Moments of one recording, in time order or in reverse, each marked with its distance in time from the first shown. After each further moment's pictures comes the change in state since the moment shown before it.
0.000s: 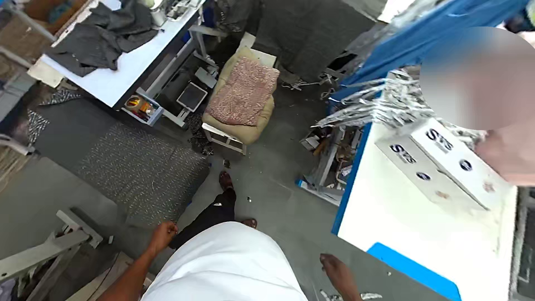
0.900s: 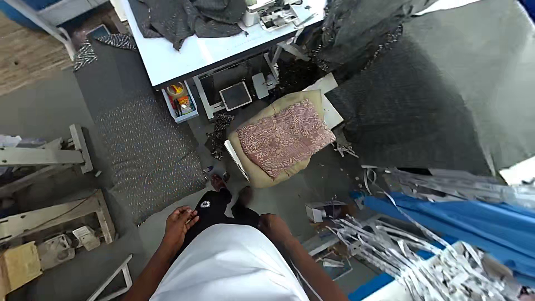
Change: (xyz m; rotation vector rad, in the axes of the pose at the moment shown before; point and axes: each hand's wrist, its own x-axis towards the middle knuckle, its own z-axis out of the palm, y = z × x) left_hand 0.059 0.231 -0.015 -1.900 0.626 -0.174; right_hand 0.269 -0.457 -0.021 -1.086 -0.715 -0.647
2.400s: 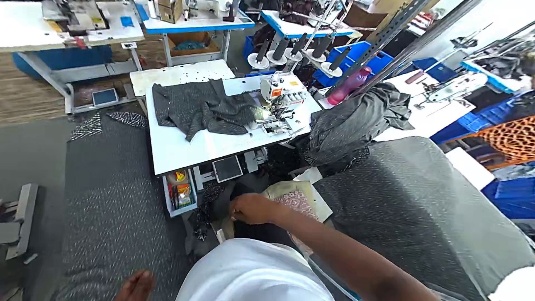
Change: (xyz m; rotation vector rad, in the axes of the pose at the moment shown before) left_hand 0.111 0.171 0.037 0.008 0.195 0.263; right_hand 0.072 -0.276 -0.451 -0.603 0.030 -0.576
